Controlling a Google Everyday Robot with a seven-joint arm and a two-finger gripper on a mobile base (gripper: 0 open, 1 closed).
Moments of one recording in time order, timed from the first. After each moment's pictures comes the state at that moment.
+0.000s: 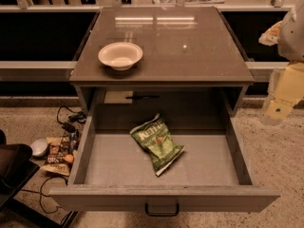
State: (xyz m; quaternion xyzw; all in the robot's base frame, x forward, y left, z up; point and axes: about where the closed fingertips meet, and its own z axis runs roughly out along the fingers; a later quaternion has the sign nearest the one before) arm 0.438 -0.217 0.976 -0.60 0.78 -0.03 0.16
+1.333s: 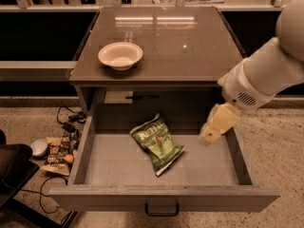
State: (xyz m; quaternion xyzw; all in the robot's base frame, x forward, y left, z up) arm 0.469 -0.151 0.859 -0.53 0.82 0.08 0.22
